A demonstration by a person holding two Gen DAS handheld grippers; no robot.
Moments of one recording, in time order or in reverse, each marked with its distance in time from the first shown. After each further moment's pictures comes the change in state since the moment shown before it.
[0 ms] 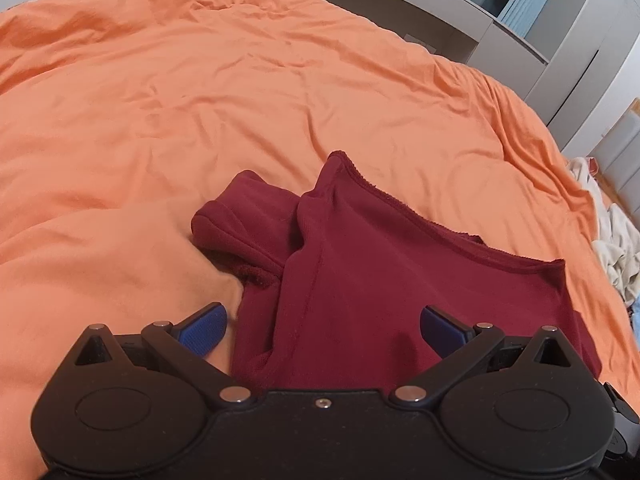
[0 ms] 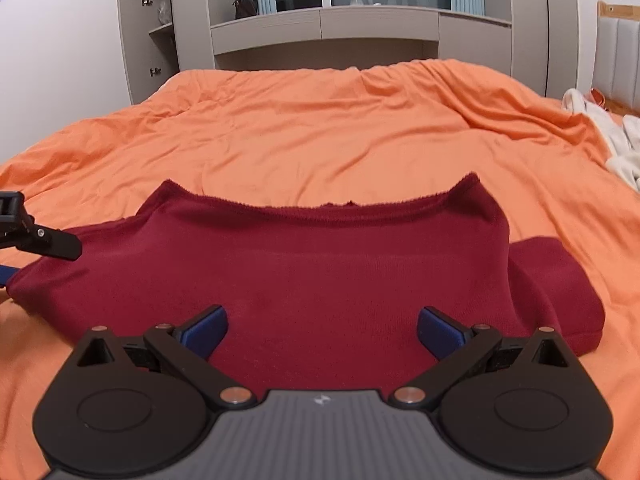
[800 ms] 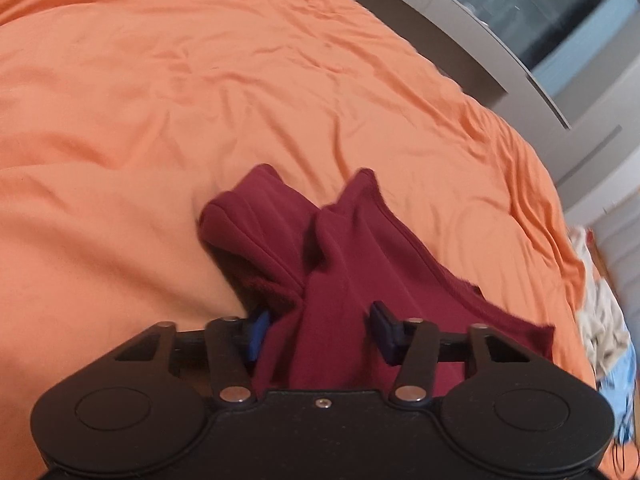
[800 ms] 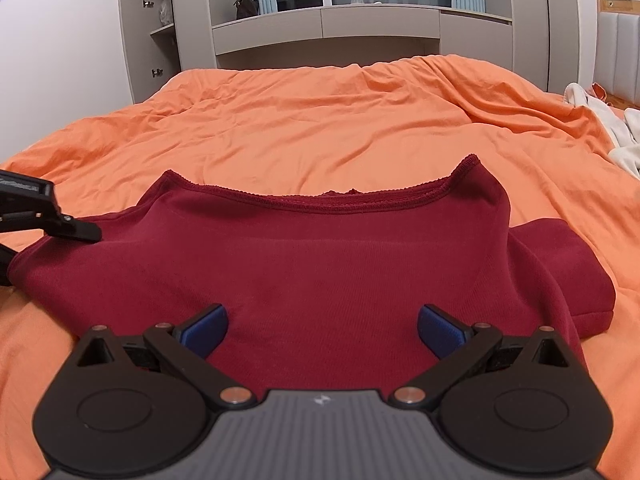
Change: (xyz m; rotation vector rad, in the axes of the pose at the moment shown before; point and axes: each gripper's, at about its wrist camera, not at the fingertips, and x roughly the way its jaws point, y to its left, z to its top) left arm 0.026 0.028 0.005 -0.253 -0.042 -0.050; right arm 0.003 0.001 -0.012 0.005 -0.005 0.009
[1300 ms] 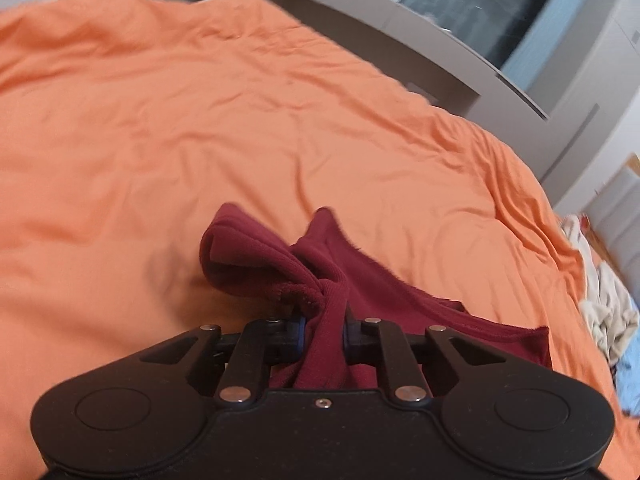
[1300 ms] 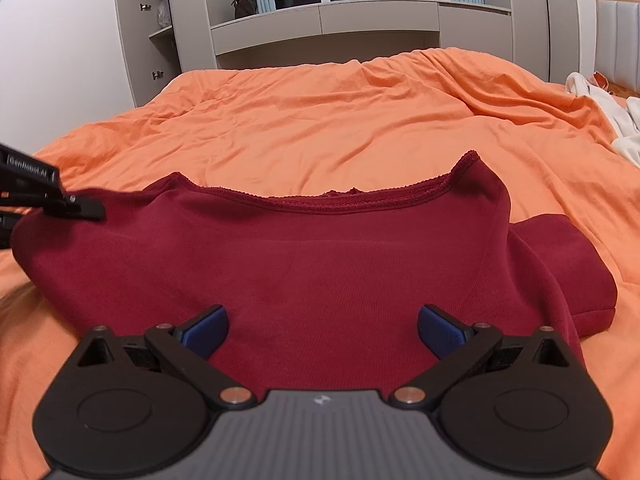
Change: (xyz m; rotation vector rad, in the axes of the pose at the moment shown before) left arm -0.015 -0.045 0.010 0.180 -0.090 -0.015; right arm -0.002 -0.004 0.004 0.031 0.016 0.028
